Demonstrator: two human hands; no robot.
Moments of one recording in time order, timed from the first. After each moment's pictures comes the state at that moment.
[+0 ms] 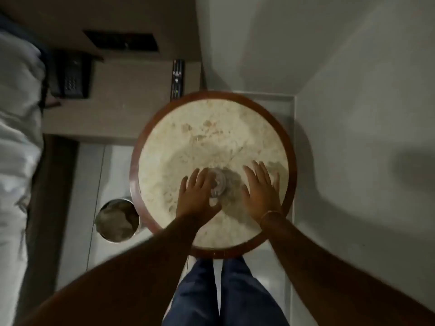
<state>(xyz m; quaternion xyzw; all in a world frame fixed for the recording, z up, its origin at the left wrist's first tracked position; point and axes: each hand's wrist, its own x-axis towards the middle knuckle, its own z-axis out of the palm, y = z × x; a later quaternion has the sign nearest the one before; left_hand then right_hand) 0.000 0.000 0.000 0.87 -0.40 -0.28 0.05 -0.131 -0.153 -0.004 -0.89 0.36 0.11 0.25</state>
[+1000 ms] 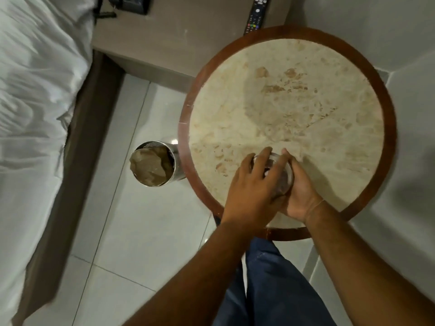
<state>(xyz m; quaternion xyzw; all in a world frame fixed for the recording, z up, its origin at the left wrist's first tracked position) -0.046 0.055 0.001 0.89 -0.34 -0.23 0.22 -0.087 -0.076 -0.033 -0.21 0.48 0.16 0.84</state>
